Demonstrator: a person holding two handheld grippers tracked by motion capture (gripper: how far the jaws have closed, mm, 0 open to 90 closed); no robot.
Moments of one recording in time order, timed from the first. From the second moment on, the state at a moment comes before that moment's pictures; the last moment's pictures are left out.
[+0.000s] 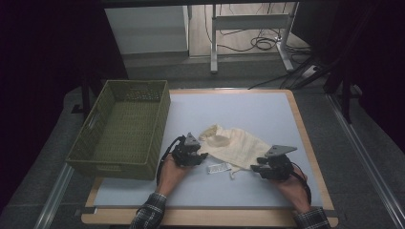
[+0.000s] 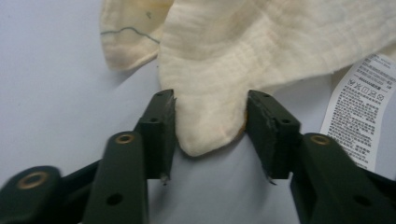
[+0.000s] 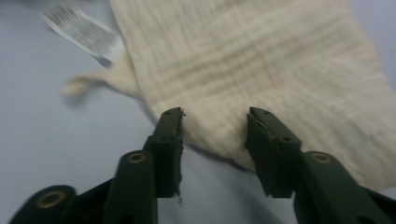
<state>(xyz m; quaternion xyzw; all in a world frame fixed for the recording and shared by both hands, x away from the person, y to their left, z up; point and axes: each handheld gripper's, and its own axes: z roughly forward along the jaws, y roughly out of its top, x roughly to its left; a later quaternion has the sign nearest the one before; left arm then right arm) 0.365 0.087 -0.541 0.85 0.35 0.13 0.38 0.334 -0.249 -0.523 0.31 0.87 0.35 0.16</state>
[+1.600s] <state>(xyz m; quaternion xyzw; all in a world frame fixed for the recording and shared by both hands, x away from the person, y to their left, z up) 0.445 0.081 -0.517 0.82 0.40 0.14 0.38 0.374 -0.256 -0.484 0.34 0.85 0.40 0.11</state>
